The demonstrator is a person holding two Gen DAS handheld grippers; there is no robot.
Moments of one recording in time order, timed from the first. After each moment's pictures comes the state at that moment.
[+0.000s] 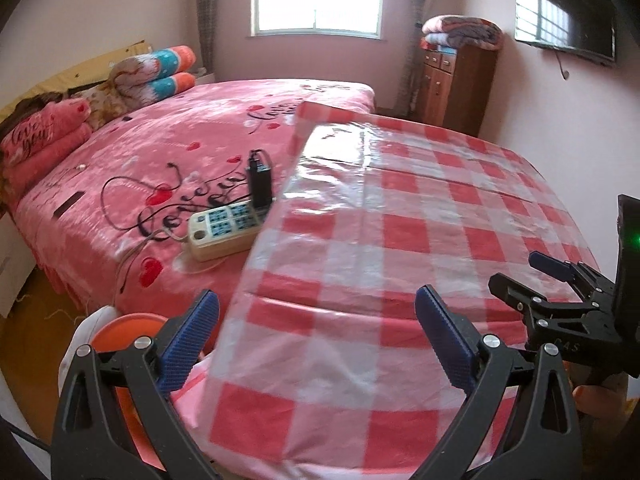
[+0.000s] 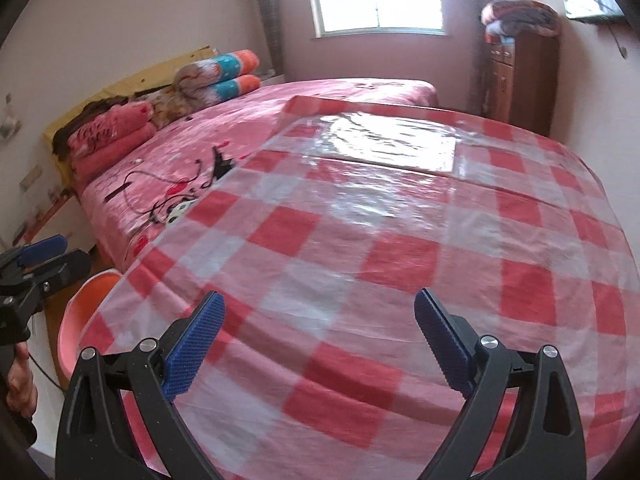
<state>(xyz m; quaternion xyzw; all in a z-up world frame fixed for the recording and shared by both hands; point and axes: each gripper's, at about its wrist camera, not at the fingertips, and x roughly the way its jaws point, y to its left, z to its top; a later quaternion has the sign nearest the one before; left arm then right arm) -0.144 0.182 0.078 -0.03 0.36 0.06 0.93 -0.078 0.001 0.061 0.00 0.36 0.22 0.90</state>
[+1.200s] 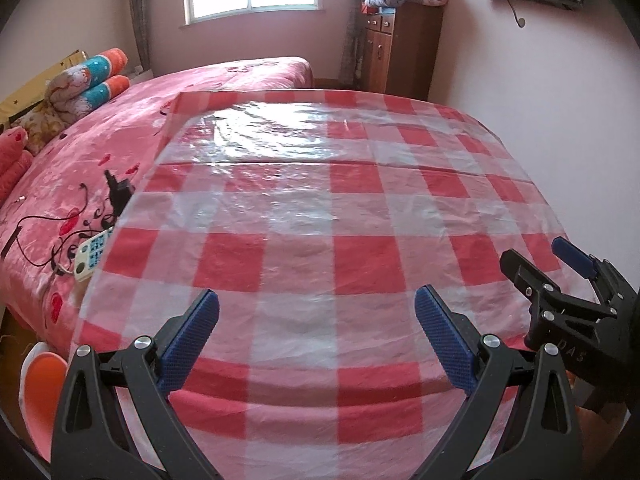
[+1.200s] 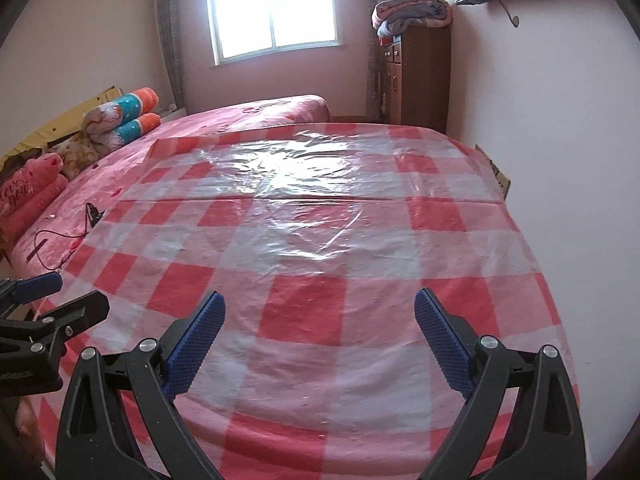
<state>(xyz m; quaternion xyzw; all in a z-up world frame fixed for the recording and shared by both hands) -0.047 0.037 0.051 0.00 0.40 -0.02 0.91 -0.052 -0.130 0.056 0.03 0.34 0.05 0.94</state>
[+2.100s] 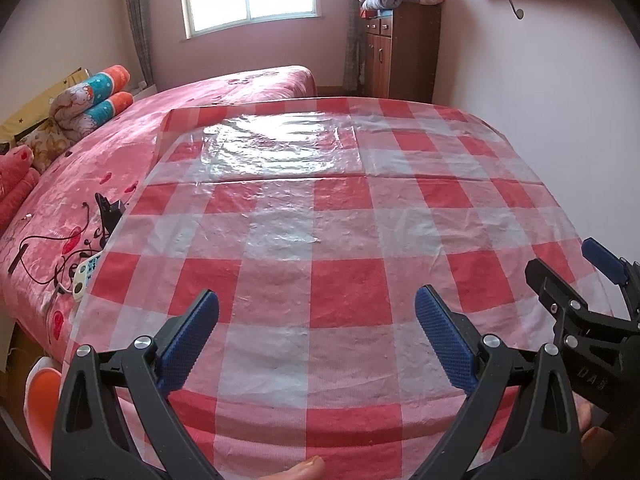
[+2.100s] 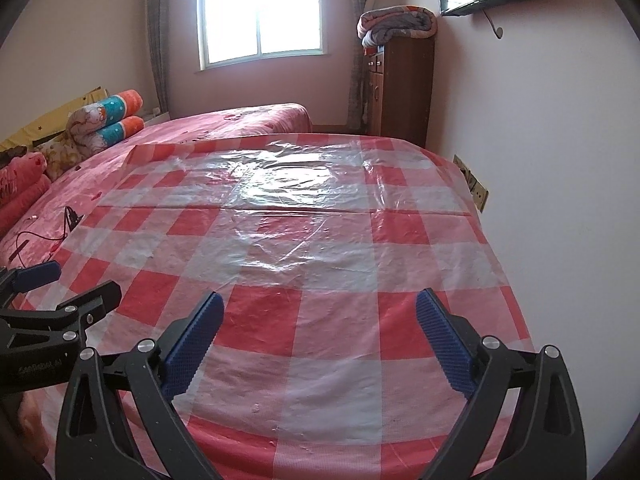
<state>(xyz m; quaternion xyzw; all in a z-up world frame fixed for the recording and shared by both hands) -0.028 0.010 0.046 0.03 0.39 0.00 0.92 -0.053 -0.146 0.060 0.01 0.33 0.02 0.95</state>
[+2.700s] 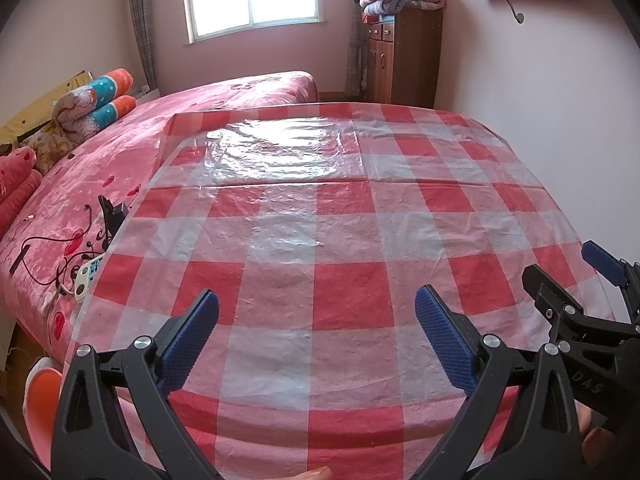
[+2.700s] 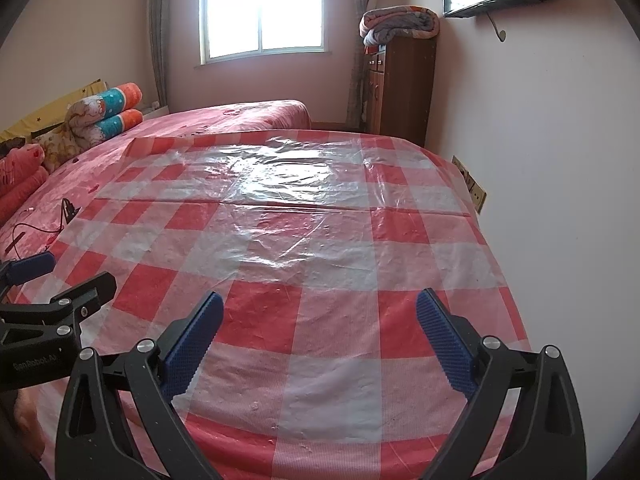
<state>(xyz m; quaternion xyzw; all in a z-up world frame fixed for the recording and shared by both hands) -0.029 0.011 0.047 0.03 0.38 0.00 0.93 -0.052 -0.142 0.058 0.00 0.33 0.02 0.94</state>
